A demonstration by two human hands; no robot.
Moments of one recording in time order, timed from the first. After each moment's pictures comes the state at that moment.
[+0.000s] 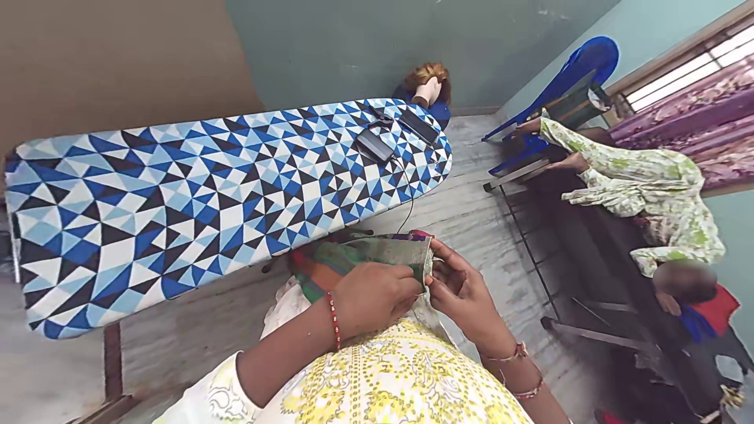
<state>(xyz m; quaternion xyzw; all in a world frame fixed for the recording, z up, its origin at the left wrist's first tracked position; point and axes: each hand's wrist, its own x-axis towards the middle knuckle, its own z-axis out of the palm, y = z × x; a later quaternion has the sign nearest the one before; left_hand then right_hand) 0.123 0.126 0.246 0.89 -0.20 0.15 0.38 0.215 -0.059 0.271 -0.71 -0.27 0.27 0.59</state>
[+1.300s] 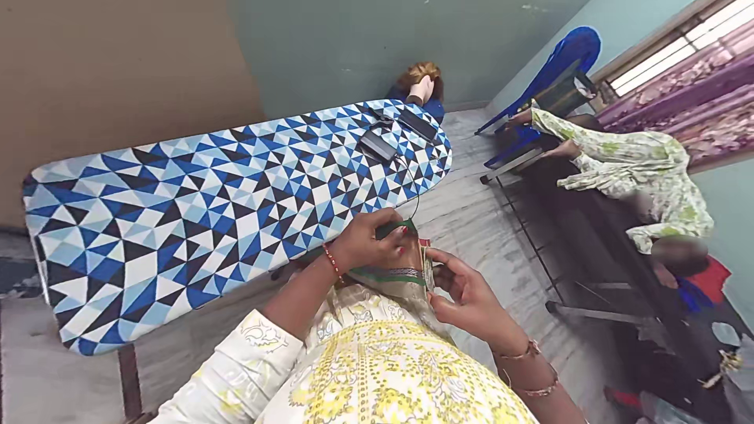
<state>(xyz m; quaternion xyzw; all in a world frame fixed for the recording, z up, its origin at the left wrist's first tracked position) 0.146 0.193 0.216 0.78 -0.03 0.11 0.62 0.181 -0.045 0.271 -0.71 -0.31 0.30 0.56</state>
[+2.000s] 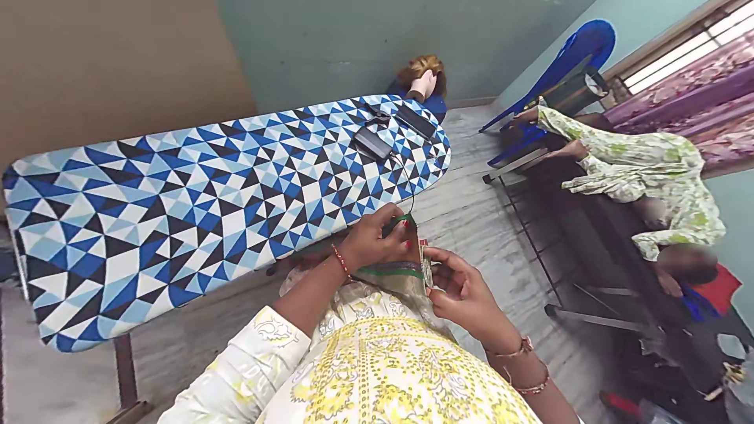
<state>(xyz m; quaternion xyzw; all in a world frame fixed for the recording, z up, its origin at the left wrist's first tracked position) 0.183 0.159 0.199 0.77 -0.02 0.14 0.63 0.212 -0.061 0.268 -0.69 -0.28 0.31 0.60</state>
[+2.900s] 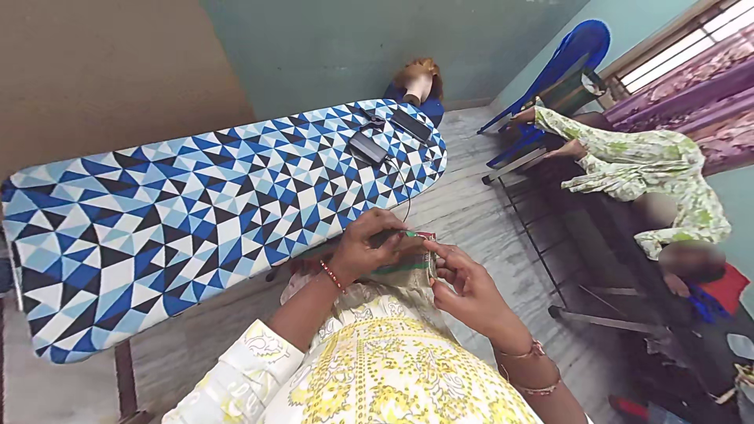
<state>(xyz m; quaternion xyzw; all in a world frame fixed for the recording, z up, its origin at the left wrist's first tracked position) 0.182 0.148 0.193 0.69 -0.08 0.30 0.65 0.231 -0.066 0.281 -0.77 -0.30 0.26 0.51</state>
